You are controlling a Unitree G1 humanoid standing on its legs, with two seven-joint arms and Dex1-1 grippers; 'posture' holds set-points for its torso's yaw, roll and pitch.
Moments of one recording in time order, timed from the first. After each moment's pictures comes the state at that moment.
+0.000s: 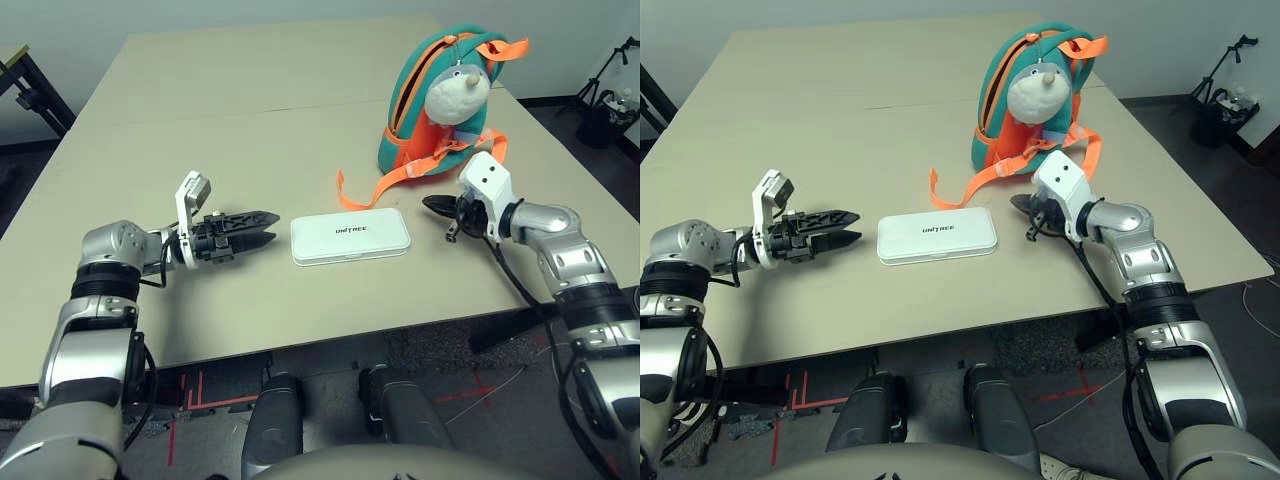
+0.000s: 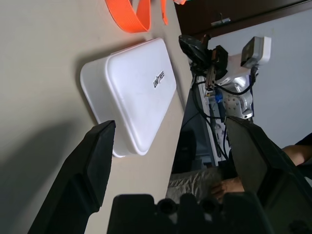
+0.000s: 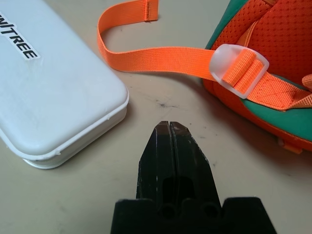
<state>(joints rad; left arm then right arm) -0.74 0.61 0.01 0.81 -0.64 1.20 -1.27 -0.55 -0.56 0.08 0.42 0.05 0.10 0.89</state>
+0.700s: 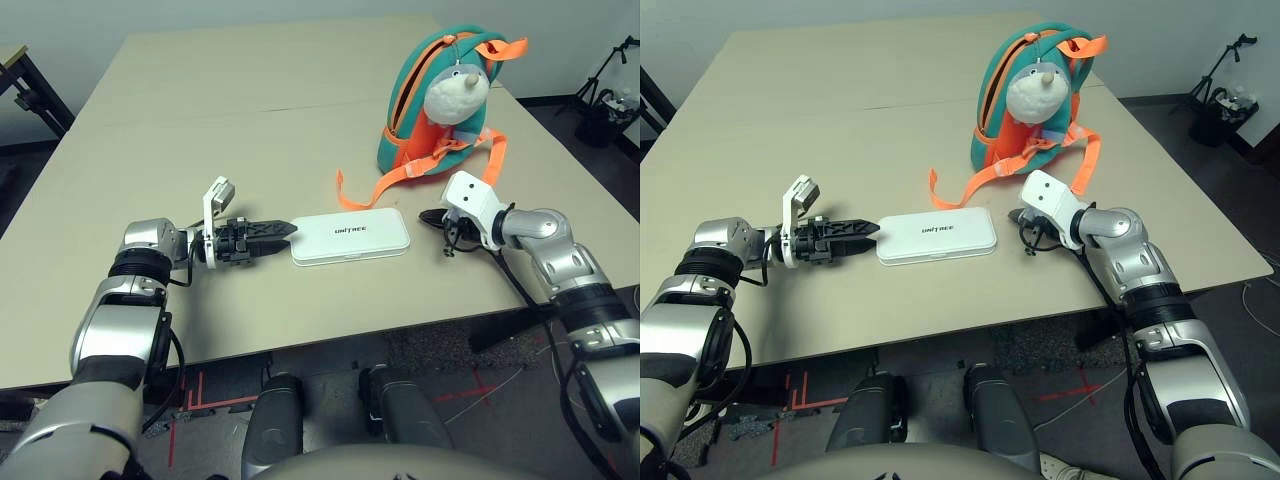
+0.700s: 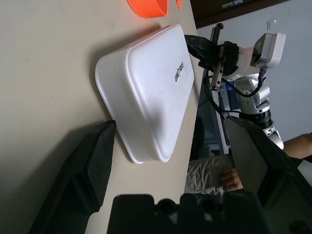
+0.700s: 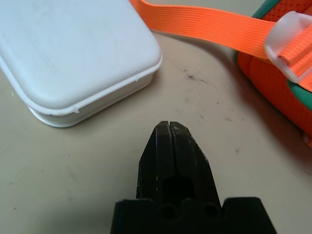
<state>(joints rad) -0.82 0.53 -0.04 1.00 -0.46 1.06 -1.36 -0.54 -0.59 0.18 0.44 -0.07 0.03 0.91</state>
